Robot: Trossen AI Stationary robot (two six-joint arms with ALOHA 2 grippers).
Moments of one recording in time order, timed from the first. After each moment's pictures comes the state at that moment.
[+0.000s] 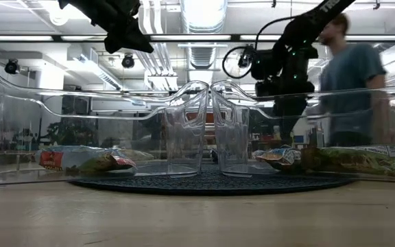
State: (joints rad) left arm 0.47 1.07 1.04 -0.42 0.00 -0.05; right arm -0.59 1.63 1.08 -0.84 -0.20 -0.35
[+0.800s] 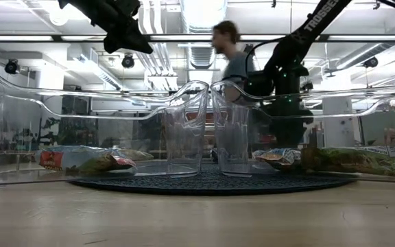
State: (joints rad) left arm 0.47 1.07 1.04 -0.42 -0.03 -0.05; right arm -0.58 1.80 1.08 -0.77 -0.07 -0.42
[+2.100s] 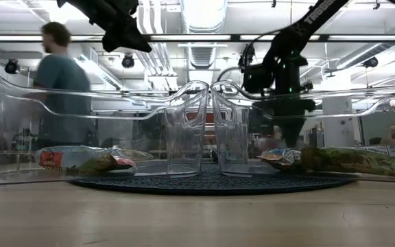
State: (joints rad) left arm 0.47 1.05 1.04 -0.43 -0.03 -0.05; right arm -0.58 1.76 1.15 -0.92 -0.07 -0.41
